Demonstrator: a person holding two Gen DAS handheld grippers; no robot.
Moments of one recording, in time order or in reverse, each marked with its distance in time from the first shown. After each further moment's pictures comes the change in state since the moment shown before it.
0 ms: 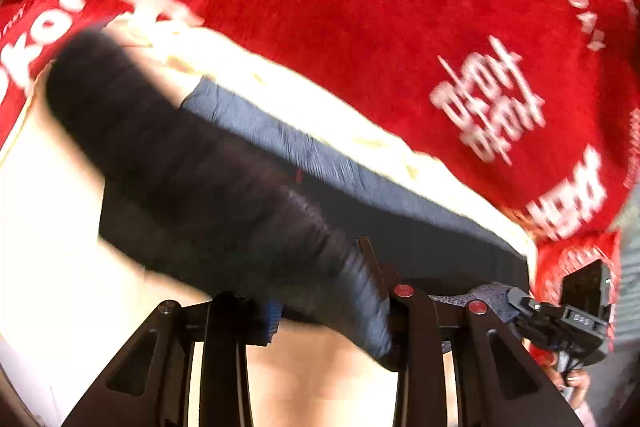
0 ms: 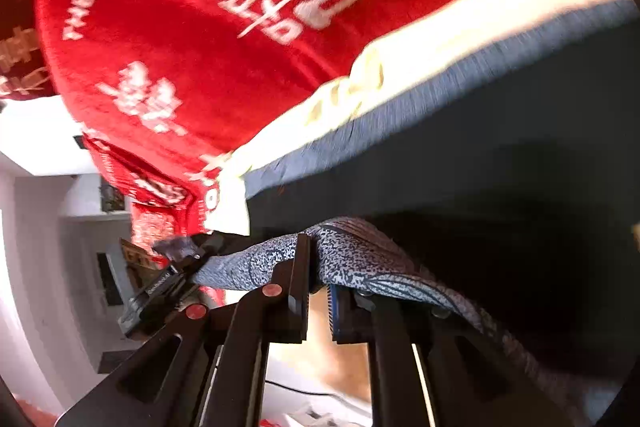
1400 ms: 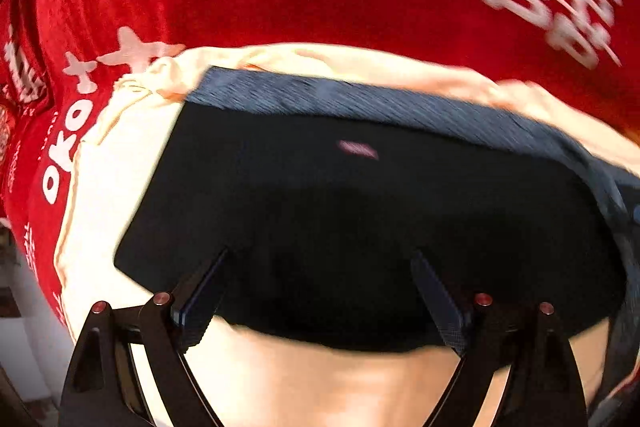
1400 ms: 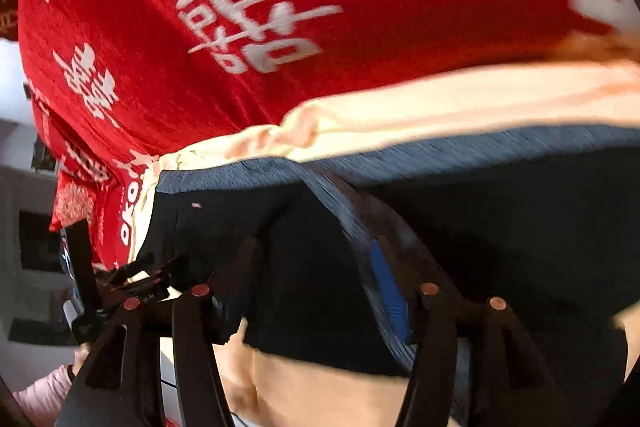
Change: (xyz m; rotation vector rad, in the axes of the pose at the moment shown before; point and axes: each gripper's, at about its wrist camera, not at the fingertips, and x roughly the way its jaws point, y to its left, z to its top) left arm 0.065 -0.072 -0.035 0.292 0.096 0.474; right arm -0.033 -0.022 0.010 -0.171 -0.065 -0.276
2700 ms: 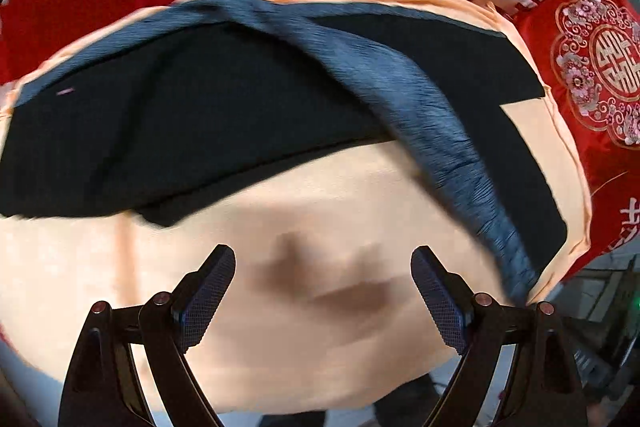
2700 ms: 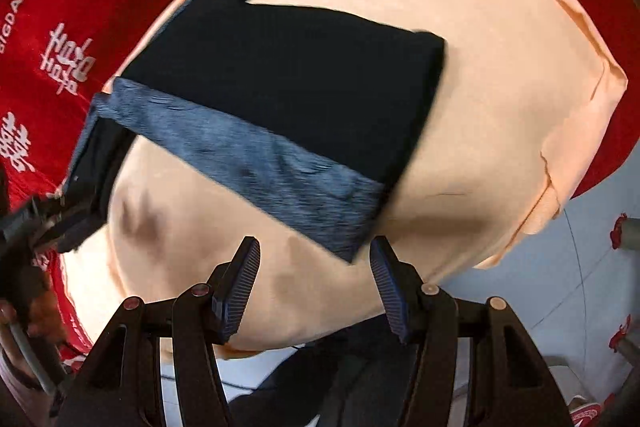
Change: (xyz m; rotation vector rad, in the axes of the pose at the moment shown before) left arm -0.057 -0.207 -0.128 0.307 0.070 -0.359; right arm -0.122 -0.185 -0.288 0.450 -0.123 -0.287
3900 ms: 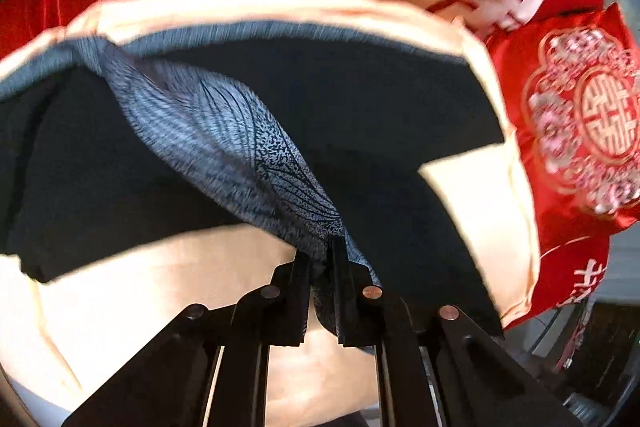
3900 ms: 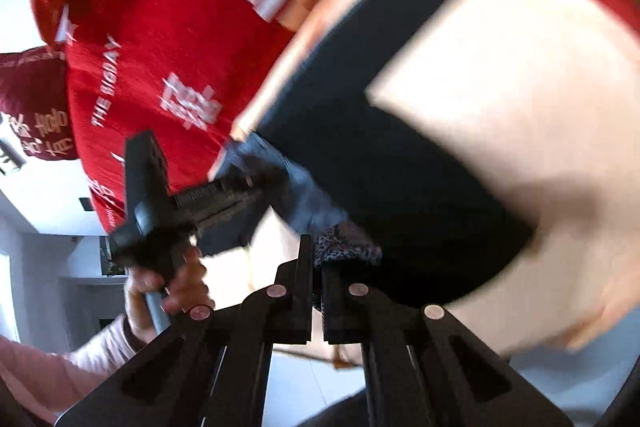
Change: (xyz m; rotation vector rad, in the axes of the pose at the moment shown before) left arm 0.019 -0.093 0.077 -0.081 0.012 -0.145; right arm -0.063 -0.014 0.103 -0.055 0.017 0.536
